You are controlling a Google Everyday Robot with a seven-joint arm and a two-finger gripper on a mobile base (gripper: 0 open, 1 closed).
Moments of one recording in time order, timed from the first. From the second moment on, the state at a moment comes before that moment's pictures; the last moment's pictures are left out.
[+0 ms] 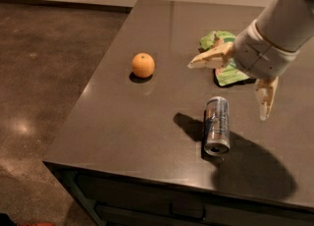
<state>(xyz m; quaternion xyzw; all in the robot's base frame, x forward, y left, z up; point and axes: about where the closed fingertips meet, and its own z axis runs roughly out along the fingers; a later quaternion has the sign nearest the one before) 0.464 -0.150 0.918 -0.94 0.28 -0.04 0.16</state>
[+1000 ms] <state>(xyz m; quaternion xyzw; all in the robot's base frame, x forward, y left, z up) 0.430 -0.158 0.885 -0.98 0.19 -0.04 0.04</state>
